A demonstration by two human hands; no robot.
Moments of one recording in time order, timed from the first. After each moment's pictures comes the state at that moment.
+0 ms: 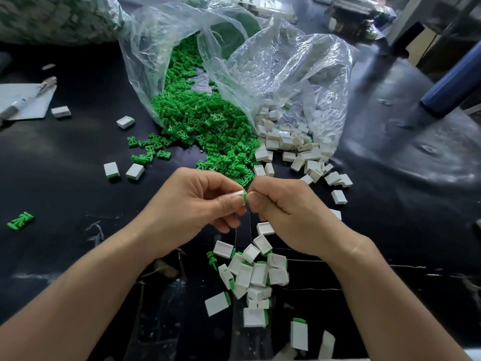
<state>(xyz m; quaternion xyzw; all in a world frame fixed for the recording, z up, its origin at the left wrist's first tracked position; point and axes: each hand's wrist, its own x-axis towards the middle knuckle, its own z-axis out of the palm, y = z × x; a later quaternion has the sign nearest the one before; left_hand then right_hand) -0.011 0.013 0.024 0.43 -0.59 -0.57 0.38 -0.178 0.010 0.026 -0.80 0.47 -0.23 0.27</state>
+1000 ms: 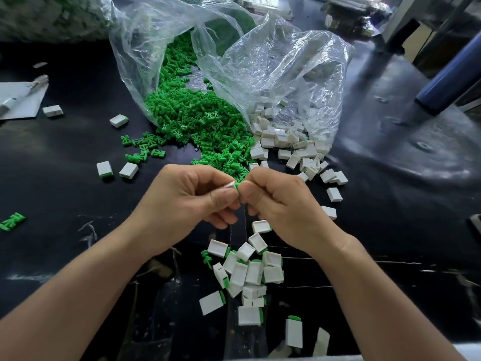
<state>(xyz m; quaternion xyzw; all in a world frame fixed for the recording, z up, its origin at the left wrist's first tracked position) -0.012 0.014 0.025 0.42 -0.59 -0.56 0.41 -0.175 0.011 0.025 -0.76 0.48 -0.30 0.32</state>
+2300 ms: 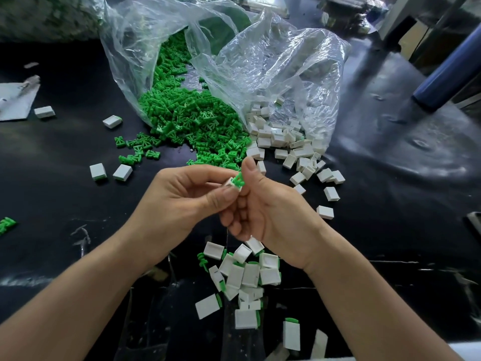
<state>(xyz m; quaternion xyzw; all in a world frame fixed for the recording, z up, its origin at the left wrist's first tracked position) -0.016 0.017 0.024 0.34 -0.55 -0.61 0.46 -0.162 0.015 0.030 -0.47 0.38 -0.30 0.74</state>
